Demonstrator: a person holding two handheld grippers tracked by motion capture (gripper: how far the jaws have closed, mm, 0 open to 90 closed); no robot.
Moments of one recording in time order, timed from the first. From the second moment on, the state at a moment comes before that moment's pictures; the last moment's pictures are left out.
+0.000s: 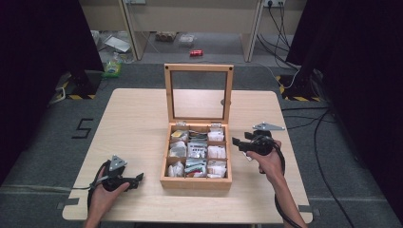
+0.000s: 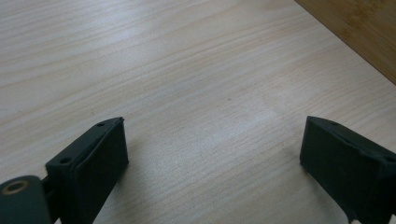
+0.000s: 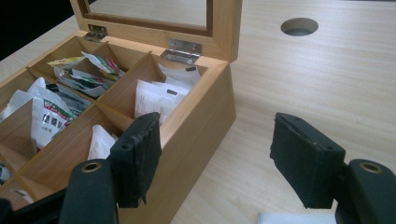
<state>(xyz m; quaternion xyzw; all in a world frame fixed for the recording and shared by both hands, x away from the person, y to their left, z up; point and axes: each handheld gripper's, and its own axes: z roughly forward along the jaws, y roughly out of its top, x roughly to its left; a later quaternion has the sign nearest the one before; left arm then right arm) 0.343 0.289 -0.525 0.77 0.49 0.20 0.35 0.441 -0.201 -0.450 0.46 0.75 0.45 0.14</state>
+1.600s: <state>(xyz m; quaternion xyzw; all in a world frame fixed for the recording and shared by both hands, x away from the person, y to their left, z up) 0.343 0.289 -0.525 0.77 0.49 0.20 0.35 0.533 -0.157 -0.422 0.42 0.76 0.46 0.18</state>
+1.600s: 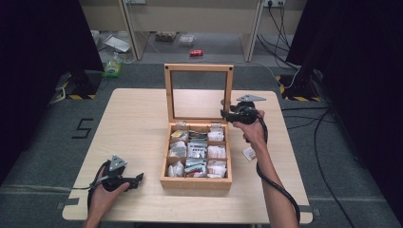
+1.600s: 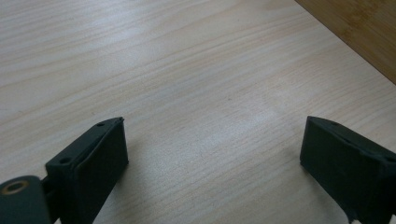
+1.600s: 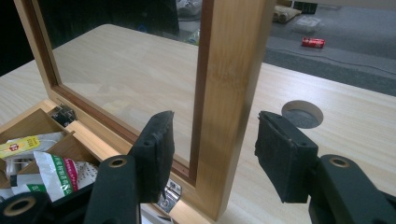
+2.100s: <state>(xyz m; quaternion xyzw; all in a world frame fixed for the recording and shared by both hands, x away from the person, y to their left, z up) 0.343 0.289 -0.525 0.77 0.49 0.20 0.35 0.537 -0.147 -0.425 0.41 0.77 0.46 0.18</state>
